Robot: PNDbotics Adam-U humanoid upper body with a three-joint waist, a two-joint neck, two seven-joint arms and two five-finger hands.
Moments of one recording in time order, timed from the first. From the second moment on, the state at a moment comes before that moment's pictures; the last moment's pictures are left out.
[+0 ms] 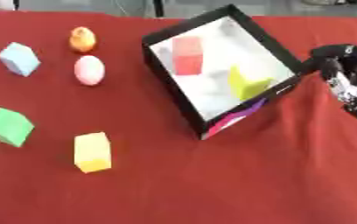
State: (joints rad) left arm -0.47 0.42 0.19 -1.81 0.30 -0.05 0.17; right arm -0.11 -0.57 -0.36 -1.98 -0.20 -0.12 0.28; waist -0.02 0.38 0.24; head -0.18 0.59
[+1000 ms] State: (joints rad) left arm -0.57 0.73 0.12 -1.79 0.18 -0.09 -0.14; right arm -0.09 -0.57 -0.36 -1.98 -0.17 -0.12 0.27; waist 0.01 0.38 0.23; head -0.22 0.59
